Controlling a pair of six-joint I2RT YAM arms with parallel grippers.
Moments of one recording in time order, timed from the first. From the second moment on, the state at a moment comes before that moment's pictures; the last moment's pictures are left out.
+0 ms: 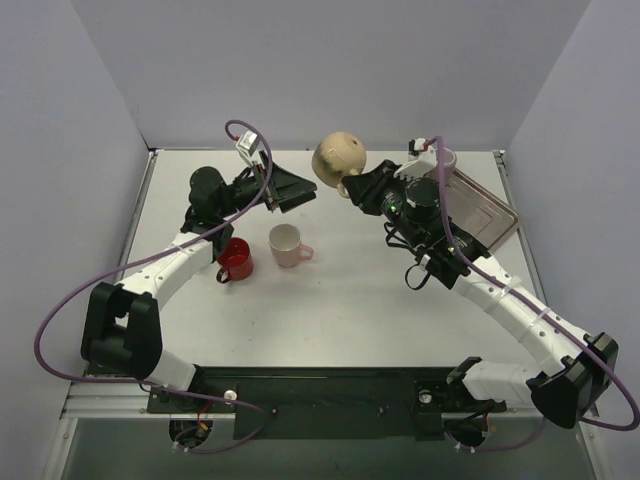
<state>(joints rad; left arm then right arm) -0.34 1.49 1.04 0.62 0.87 -1.29 0.65 1.20 1.13 -0.03 0.19 0.67</state>
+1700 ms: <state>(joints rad) -0.12 1.43 1.56 -1.07 0.22 0.28 0.74 1.31 1.26 -0.39 0.25 0.47</state>
